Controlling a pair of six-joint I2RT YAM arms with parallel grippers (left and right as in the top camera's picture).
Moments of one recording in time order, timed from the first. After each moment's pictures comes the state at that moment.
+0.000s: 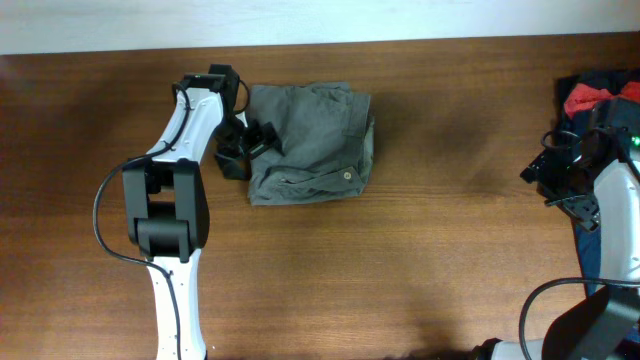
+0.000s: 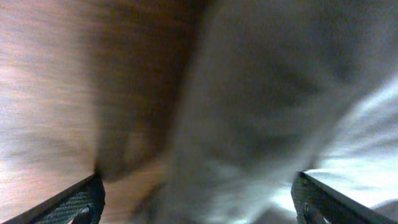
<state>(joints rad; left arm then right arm) -0.11 2.42 2.02 -1.25 0.35 -0.51 -0.42 1.58 1.34 -1.12 0.08 0.44</state>
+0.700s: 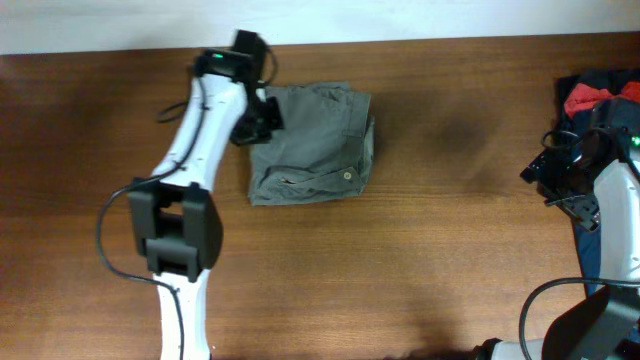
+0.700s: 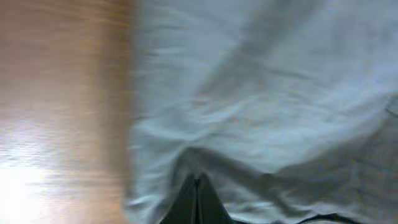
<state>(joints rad) -0.26 2.28 2.14 -1.29 0.09 -0.43 -0.42 1.58 1.34 -1.12 0.08 0.44</state>
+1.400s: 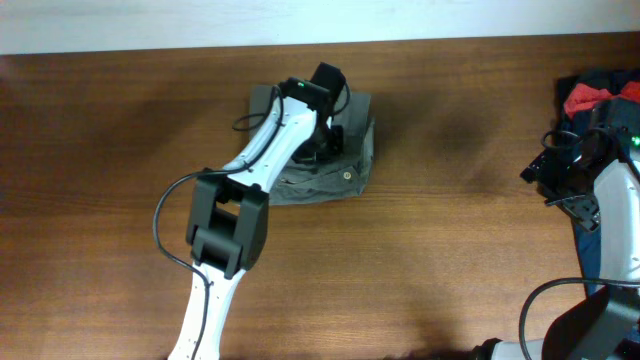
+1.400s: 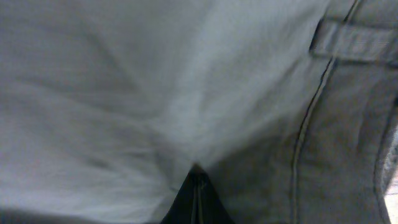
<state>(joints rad) -0.49 2.43 2.14 -1.16 0.12 -0.42 -0.42 1.58 1.34 -1.12 0.08 0.44</state>
